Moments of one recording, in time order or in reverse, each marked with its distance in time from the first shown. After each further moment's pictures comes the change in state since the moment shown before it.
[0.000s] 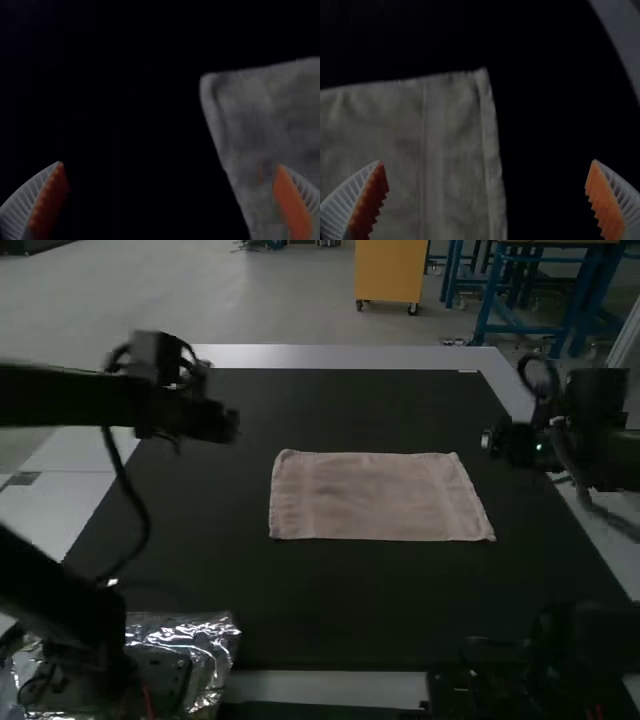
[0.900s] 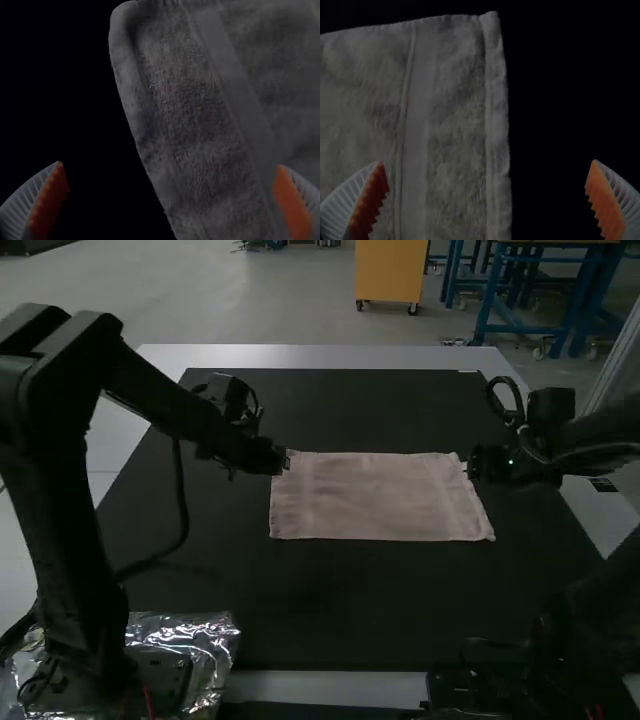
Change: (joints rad) left arm -0.109 0.438 0.121 0.151 0.047 -0.134; right arm 0.037 0.385 0.075 0.165 -0.003 -0.073
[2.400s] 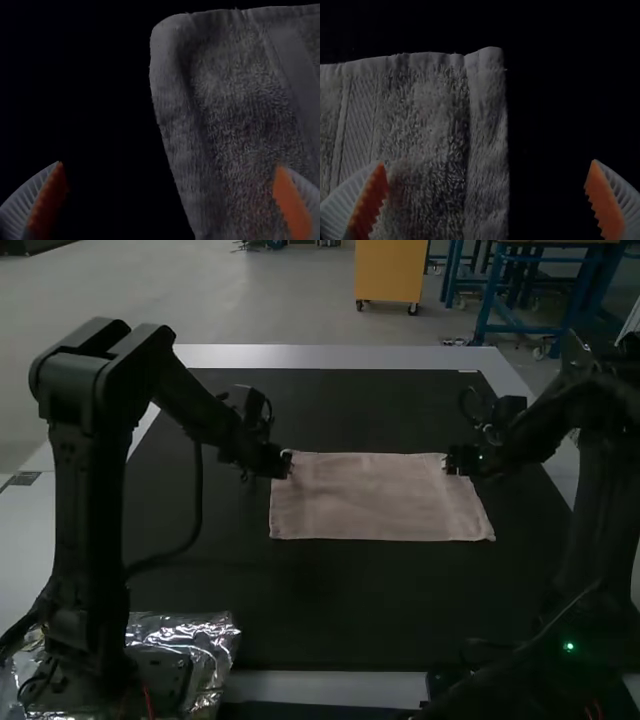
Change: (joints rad) left arm 0.000 0.250 0.175 0.063 -0.121 0.072; right arm 0.024 0.578 0.398 0.126 -0.031 -0.020
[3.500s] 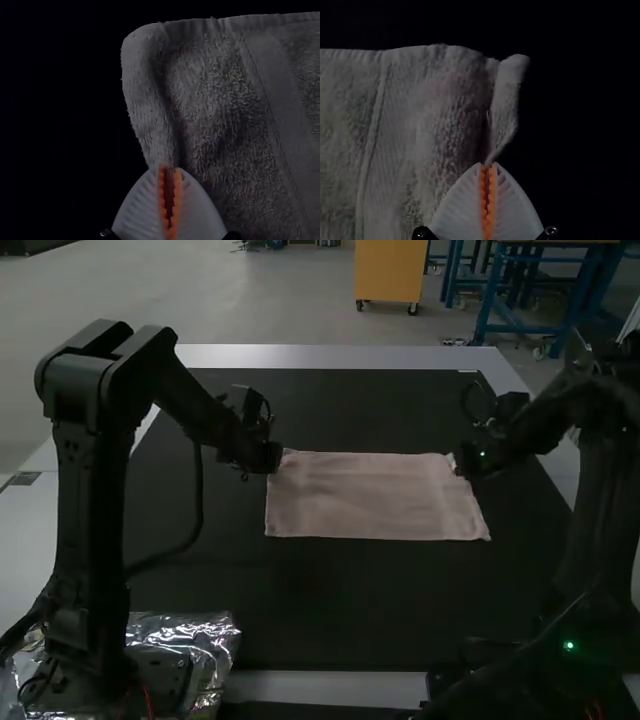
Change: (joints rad) left arm 0.015 0.016 0.013 0.019 0.066 0.000; right arm -0.014 0.013 0.072 -0.143 -0.161 -0.018
